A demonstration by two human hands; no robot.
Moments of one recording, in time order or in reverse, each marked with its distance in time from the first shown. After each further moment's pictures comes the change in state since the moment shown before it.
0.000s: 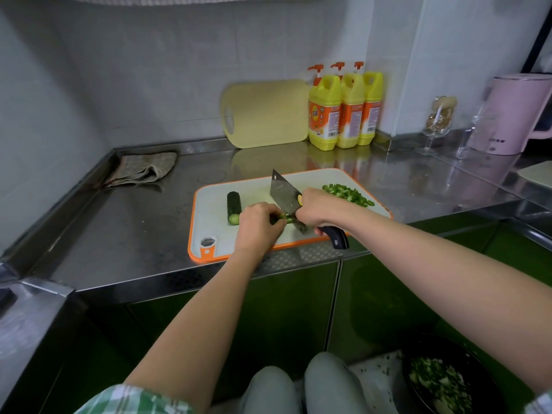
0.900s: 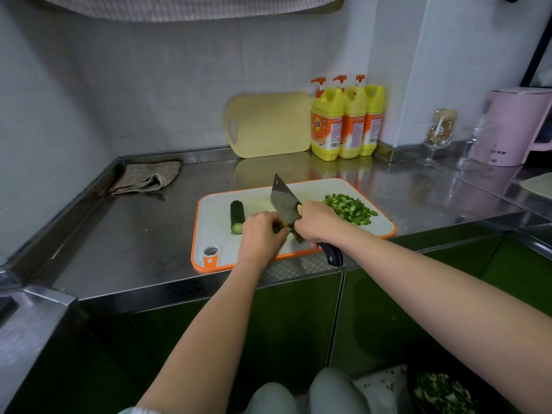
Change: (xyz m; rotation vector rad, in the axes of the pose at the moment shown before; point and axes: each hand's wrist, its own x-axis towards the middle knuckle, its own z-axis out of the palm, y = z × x) left_hand 0.000 0.002 -0.002 0.026 -0.009 -0.014; right_hand 0.004 -0.004 0.014 -0.001 0.067 -0.010
